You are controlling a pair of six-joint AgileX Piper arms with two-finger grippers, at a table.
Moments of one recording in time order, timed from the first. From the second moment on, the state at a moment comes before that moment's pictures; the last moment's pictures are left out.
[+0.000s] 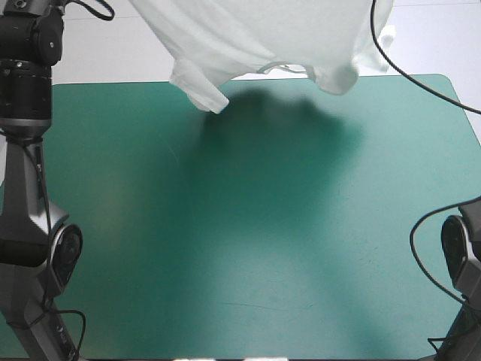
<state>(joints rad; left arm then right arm) -0.15 1.92 -2.60 0.11 0.52 0.20 -0.03 1.90 -2.69 0.50 0.65 -0.30</state>
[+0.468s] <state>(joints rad) -0.13 2.22 -2.57 -0.18 1.18 0.27 -0.05 2.22 -2.44 0.38 1.22 -0.13</state>
